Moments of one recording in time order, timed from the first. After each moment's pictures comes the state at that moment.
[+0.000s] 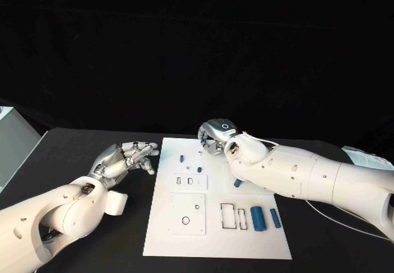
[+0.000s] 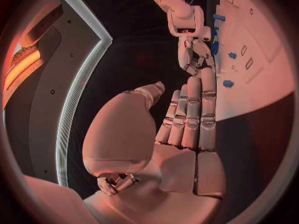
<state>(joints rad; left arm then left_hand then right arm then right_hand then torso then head) 1.00 -0.94 0.25 1.61 -0.23 -0.22 0.38 1.35 -0.16 0.51 0.21 0.05 0.88 0.20 0.22 0.22 1.13 0.13 0.07 0.07 1.07 0.06 0.81 0.63 0.18 1.09 0.14 0.75 0.38 1.35 -0.47 -0.11 1.09 -1.70 -0.55 -0.19 1.36 -0.23 0.64 0.04 0.25 1.07 0.13 0.20 0.36 1.23 0.09 0.07 0.11 1.46 -0.02 1.32 1.05 0.08 1.47 0.07 1.32 1.24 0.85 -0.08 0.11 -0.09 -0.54</state>
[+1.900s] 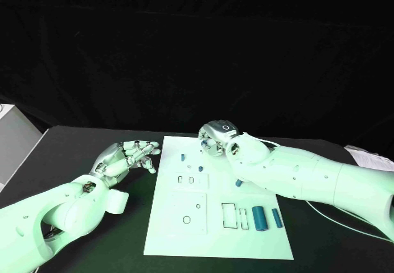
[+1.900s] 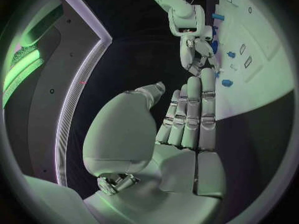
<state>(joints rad) 1.00 -0.94 0.26 1.61 -0.23 -0.21 0.38 1.35 -0.15 0.51 0.21 0.05 0.88 0.20 0.22 0.22 1.13 0.13 0.07 0.07 1.07 0.06 0.81 0.64 0.18 1.09 0.15 0.75 0.38 1.35 -0.47 -0.11 1.09 -1.68 -0.52 -0.18 1.32 -0.26 0.67 0.02 0.24 0.99 0.16 0.17 0.36 1.18 0.09 0.07 0.12 1.46 -0.01 1.30 0.99 0.08 1.46 0.08 1.28 1.19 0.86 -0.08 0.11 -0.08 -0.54</state>
